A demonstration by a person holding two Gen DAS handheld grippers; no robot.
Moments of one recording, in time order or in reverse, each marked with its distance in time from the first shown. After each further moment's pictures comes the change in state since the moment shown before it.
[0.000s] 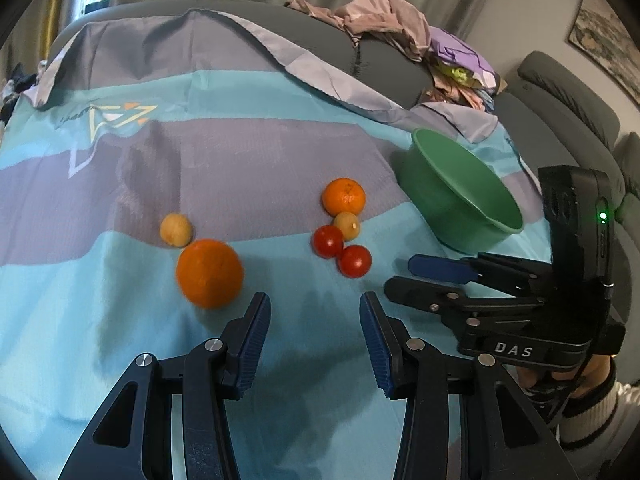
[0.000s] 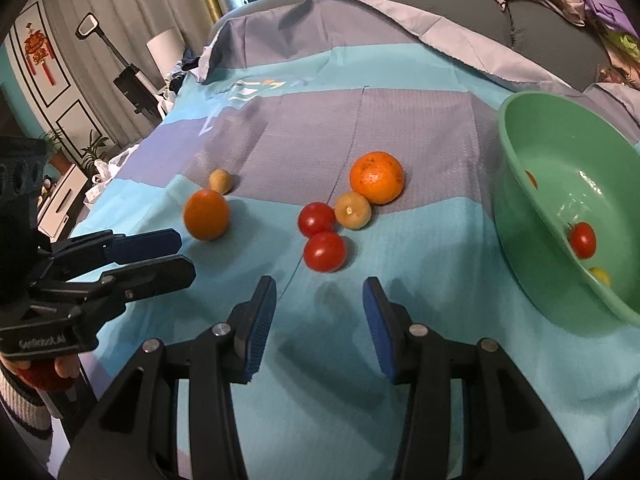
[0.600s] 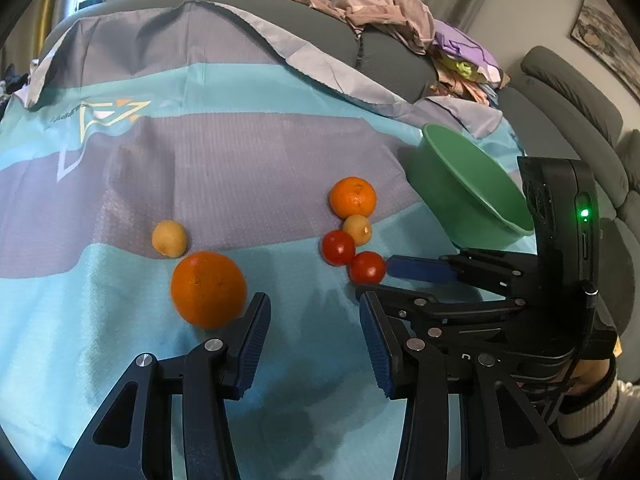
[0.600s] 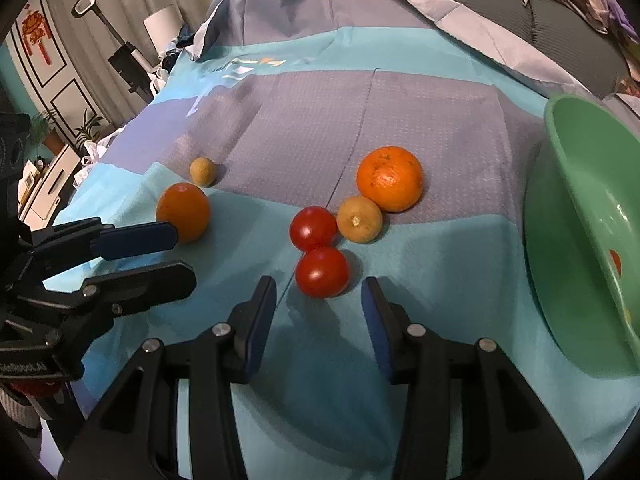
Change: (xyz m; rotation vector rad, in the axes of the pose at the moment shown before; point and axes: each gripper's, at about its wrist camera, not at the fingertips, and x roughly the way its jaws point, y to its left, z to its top) left arm 0.016 0.007 0.008 0.004 0.023 -0.001; right arm 0.030 0.002 0.012 -0.053 0.061 -0.022
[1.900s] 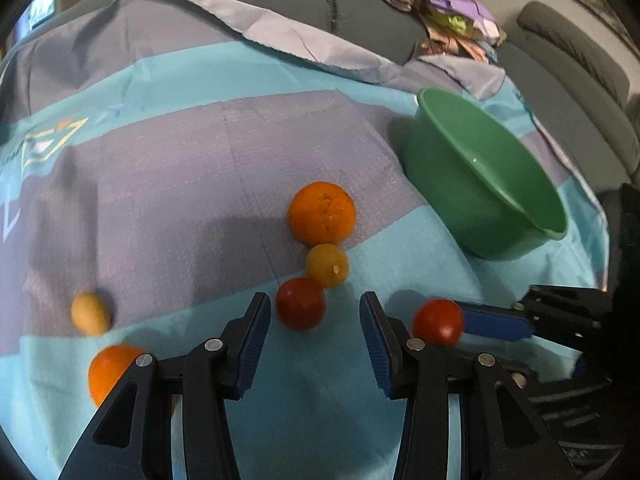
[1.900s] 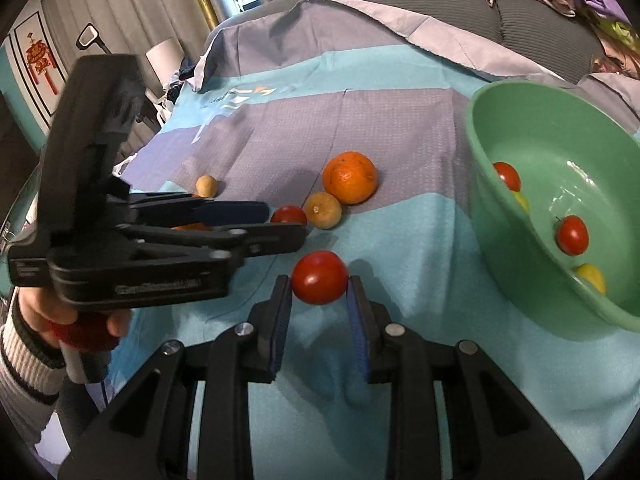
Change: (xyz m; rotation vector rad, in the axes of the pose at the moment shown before) left arm 0.070 -0.035 0.039 0.114 0.116 0.031; right arm -0.039 -0.030 -0.022 0.068 -0.094 0.054
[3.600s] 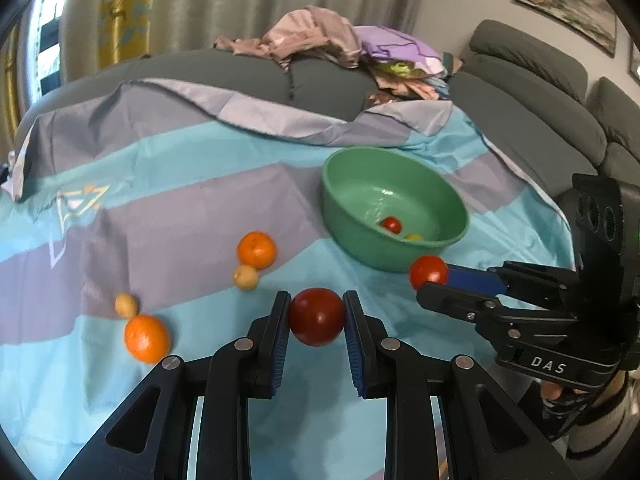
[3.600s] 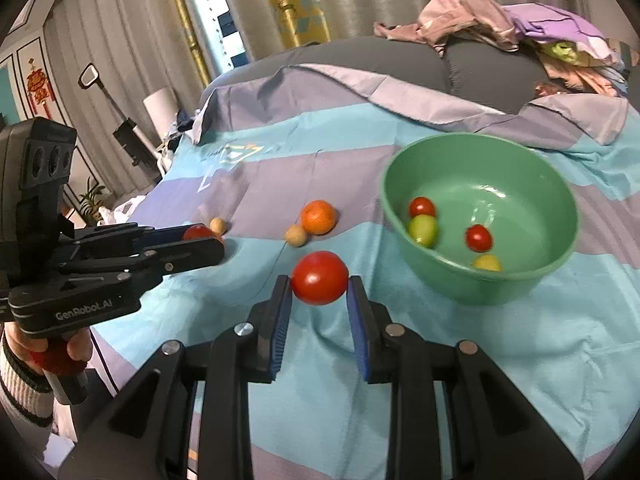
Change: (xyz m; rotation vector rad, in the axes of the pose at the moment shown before) left arm -0.100 -0.069 -0.020 0.082 -0.195 -0.003; right arm -0.105 -0.009 -0.026 0.050 -0.188 -0.079
